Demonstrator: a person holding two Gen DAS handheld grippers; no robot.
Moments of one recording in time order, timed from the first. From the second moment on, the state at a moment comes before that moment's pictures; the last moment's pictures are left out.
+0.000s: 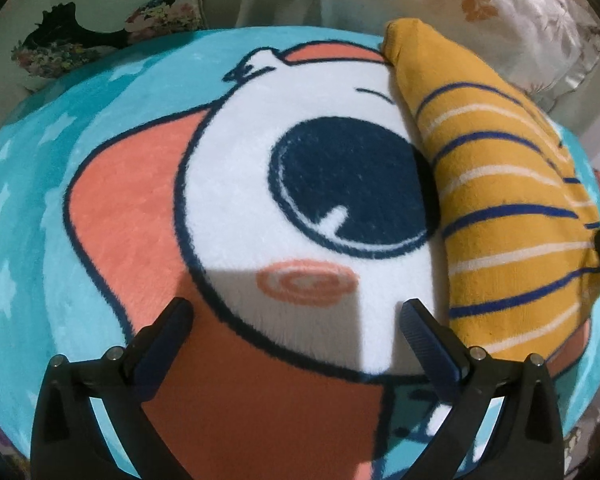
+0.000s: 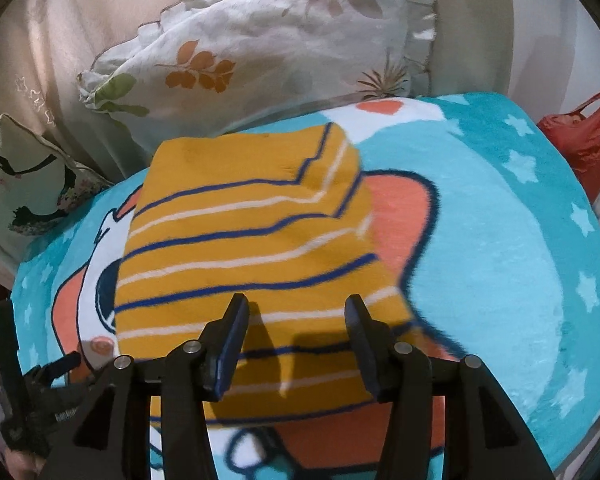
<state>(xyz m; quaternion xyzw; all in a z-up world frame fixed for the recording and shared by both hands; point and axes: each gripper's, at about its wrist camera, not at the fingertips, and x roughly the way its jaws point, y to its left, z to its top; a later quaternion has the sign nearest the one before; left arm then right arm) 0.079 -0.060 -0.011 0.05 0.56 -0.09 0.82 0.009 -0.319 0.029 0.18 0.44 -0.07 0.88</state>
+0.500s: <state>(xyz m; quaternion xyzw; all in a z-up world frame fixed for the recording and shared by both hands) 0.043 -0.072 0.053 0.00 0.49 -0.05 0.87 -0.007 -0.372 0.023 0.19 0.43 -0.02 0.88</state>
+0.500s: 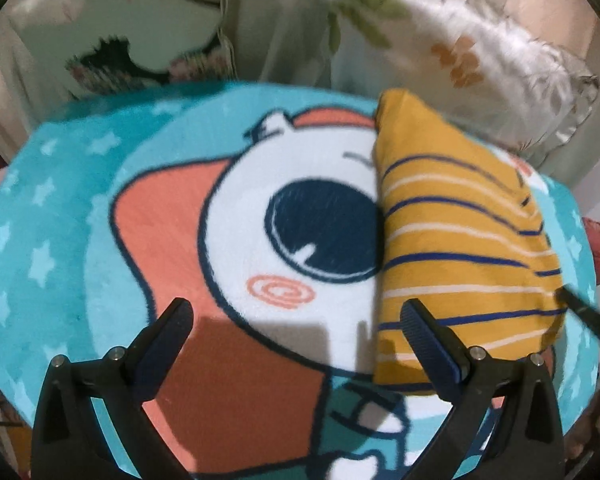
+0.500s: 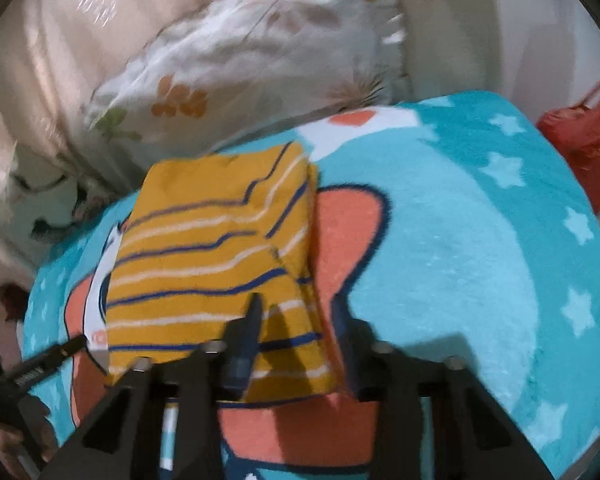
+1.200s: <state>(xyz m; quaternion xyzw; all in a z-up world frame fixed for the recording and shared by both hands) -0.001 -0.116 0.085 0.02 0.45 -0.05 0.89 -0.040 -0.391 0.008 0.19 0.47 0.00 0.86</state>
